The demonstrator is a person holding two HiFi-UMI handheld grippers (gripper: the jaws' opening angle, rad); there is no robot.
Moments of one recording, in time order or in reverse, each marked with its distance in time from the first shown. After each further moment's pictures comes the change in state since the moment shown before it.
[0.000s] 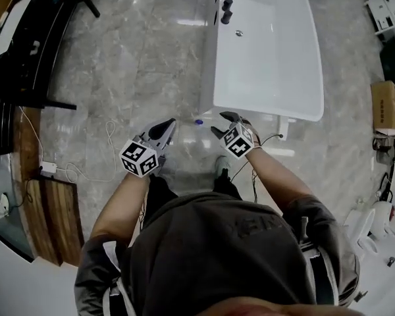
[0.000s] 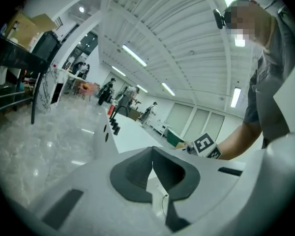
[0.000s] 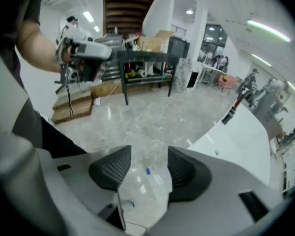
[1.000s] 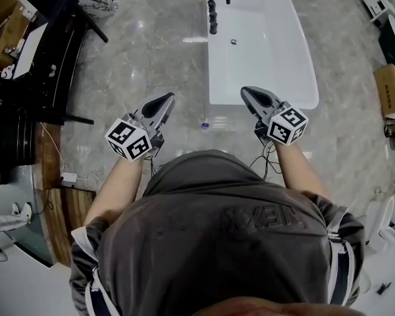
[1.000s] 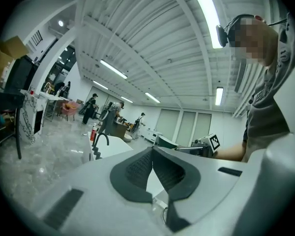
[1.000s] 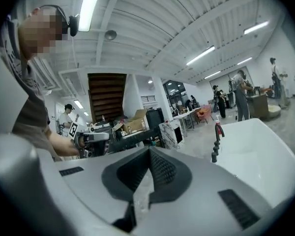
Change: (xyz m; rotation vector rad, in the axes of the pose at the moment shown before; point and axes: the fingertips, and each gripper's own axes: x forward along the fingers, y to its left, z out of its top) left arm -0.011 -0.146 0.179 0.192 -0.100 -0.107; right arm -0.305 -0.074 0.087 0.454 -0.834 -0.002
